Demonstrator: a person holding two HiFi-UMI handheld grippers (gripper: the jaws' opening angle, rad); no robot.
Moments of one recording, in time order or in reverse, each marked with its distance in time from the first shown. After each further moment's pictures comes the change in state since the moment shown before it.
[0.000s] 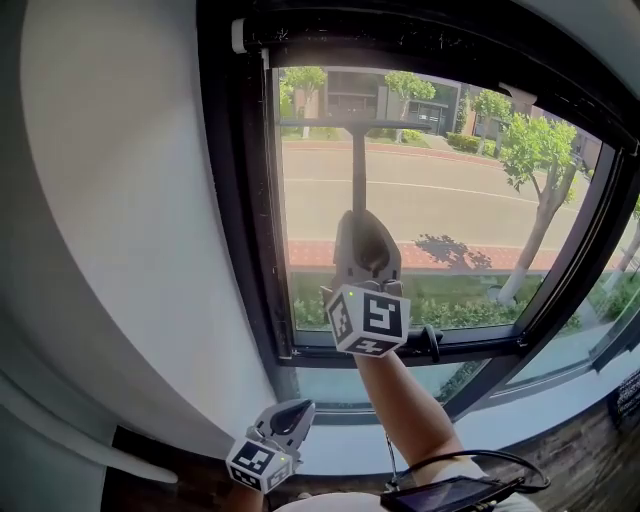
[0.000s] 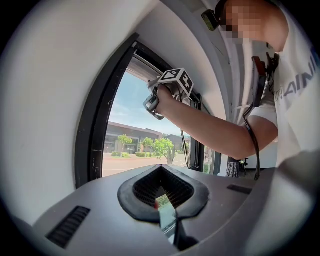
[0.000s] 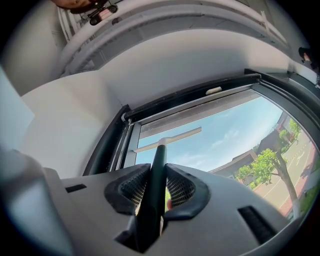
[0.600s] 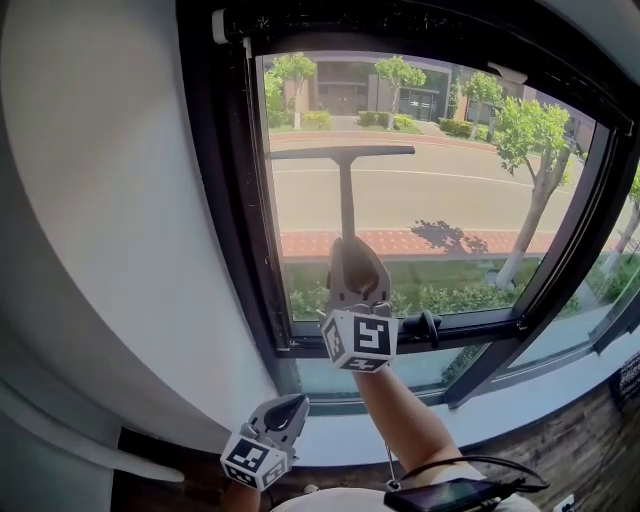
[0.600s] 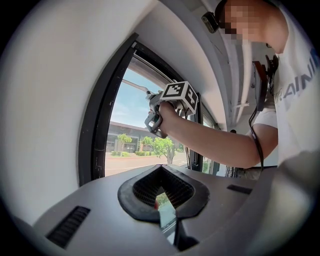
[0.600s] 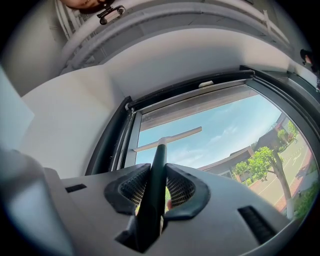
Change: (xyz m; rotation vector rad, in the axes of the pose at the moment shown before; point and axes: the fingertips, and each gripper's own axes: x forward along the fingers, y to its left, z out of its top) left arm -0.012 0.002 -0.004 0.005 0.021 -0.006; right arm -0.047 -0.002 -0.052 -0.009 0.077 -0.010
